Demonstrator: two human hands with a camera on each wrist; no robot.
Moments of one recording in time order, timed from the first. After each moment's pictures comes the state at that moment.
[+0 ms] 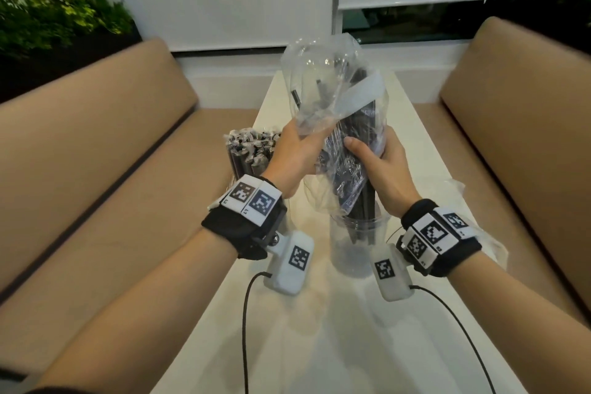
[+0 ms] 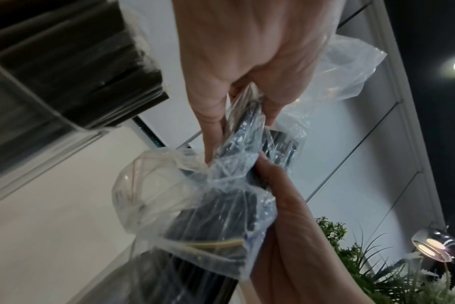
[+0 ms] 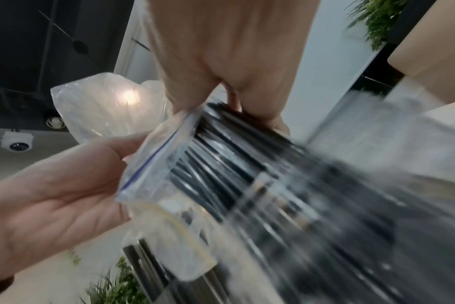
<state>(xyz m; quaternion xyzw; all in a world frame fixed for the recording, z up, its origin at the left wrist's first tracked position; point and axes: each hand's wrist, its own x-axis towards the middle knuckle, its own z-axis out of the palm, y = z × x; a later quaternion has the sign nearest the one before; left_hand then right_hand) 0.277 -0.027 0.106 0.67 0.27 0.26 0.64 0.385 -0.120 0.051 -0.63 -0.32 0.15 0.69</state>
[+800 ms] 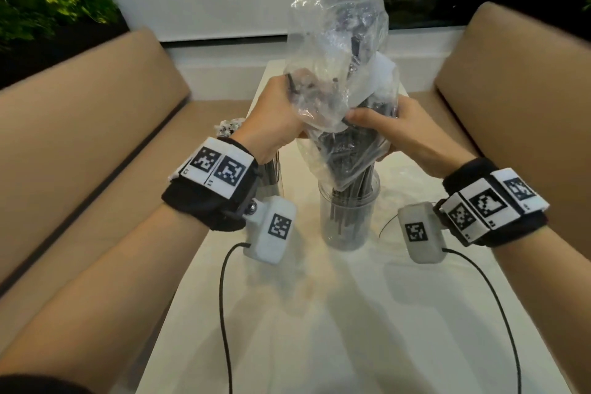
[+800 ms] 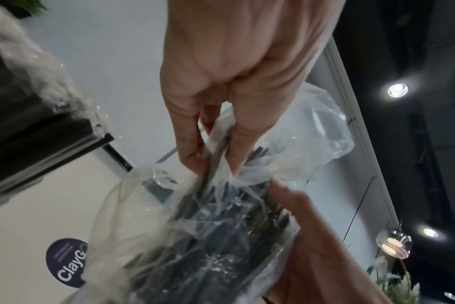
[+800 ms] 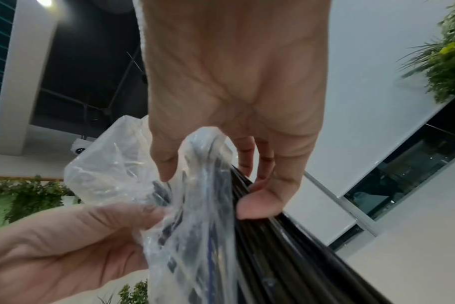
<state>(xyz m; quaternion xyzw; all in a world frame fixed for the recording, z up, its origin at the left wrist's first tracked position) 0.271 -0.009 0.140 0.79 0.21 0.24 0.52 0.405 -0.151 0.109 -0.68 -0.47 0.19 0.53</state>
